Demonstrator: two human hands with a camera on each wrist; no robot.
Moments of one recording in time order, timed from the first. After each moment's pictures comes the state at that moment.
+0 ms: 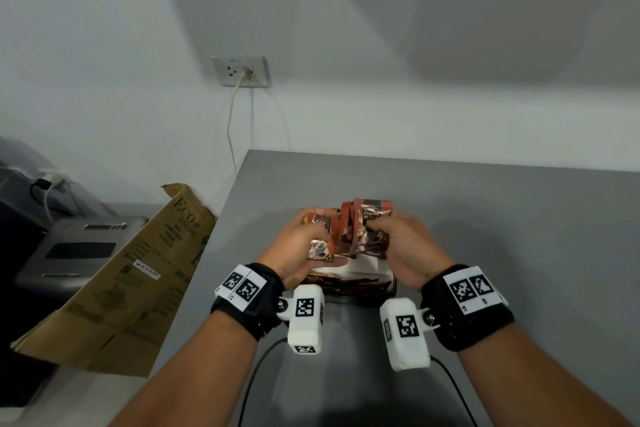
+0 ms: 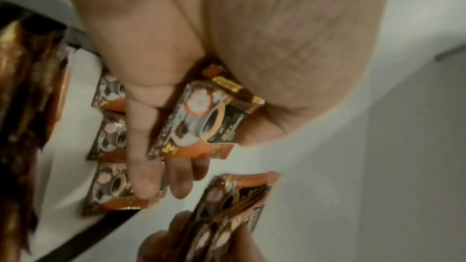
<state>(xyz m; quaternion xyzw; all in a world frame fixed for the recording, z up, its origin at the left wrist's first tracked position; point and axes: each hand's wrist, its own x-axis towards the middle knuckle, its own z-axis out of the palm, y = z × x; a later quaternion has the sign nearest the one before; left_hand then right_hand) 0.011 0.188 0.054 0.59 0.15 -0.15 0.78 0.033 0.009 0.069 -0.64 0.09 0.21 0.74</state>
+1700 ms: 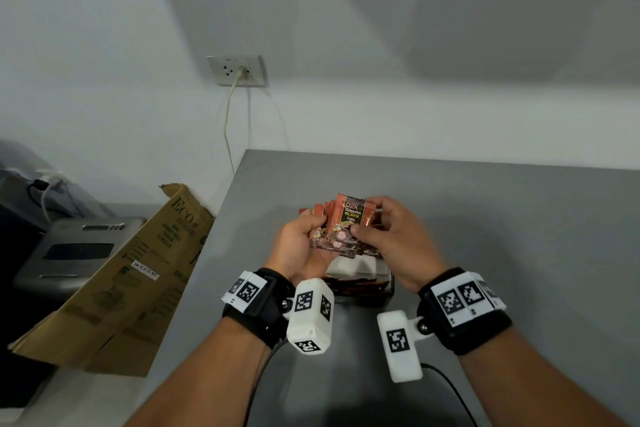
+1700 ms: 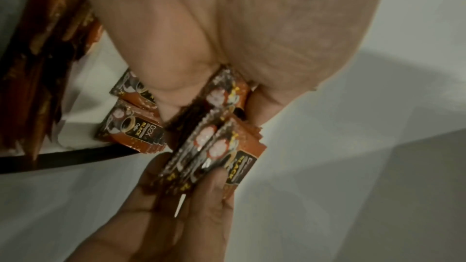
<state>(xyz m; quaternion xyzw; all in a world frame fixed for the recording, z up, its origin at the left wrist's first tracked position) 0.013 0.167 0.055 0.38 0.19 -0.10 0.90 0.029 0.007 0.065 -0.71 -0.02 0.13 0.69</state>
